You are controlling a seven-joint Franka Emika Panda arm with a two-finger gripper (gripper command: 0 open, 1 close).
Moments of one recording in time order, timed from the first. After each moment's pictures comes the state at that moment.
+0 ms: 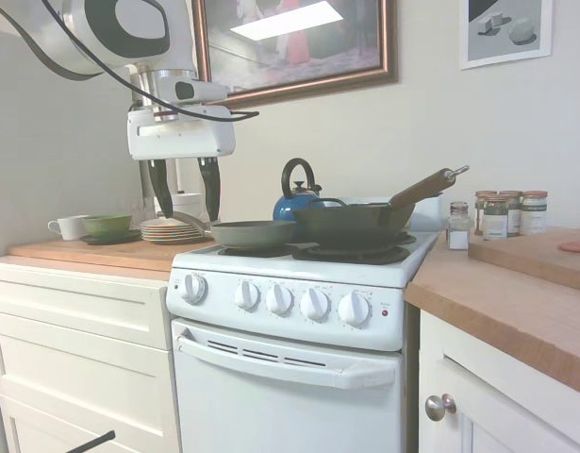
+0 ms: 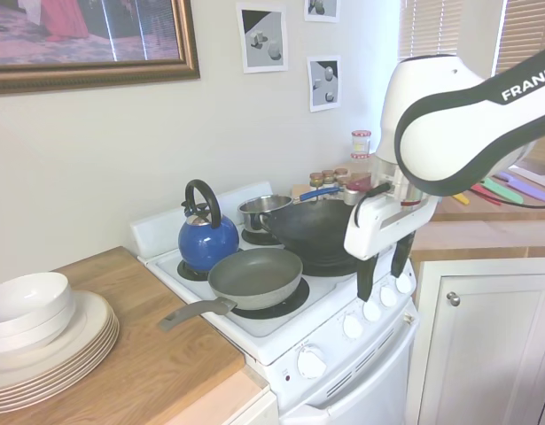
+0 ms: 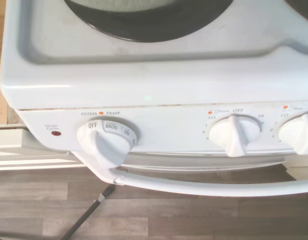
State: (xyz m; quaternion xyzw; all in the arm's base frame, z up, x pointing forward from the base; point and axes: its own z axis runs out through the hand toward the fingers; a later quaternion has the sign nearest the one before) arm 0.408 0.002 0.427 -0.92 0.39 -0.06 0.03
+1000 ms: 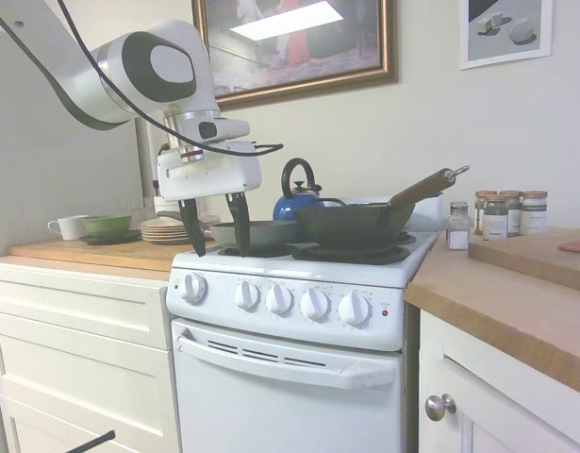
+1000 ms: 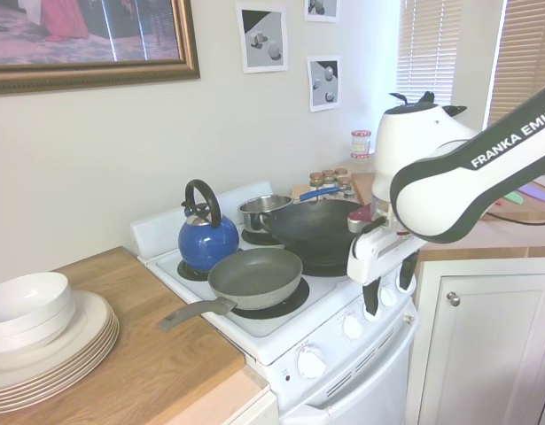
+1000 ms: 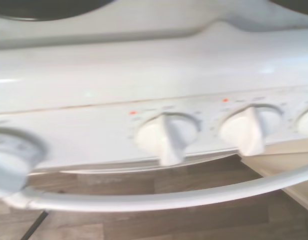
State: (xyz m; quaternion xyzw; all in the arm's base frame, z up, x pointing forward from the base) arm 0.428 -0.036 0.364 -0.90 0.43 -0.08 -0.03
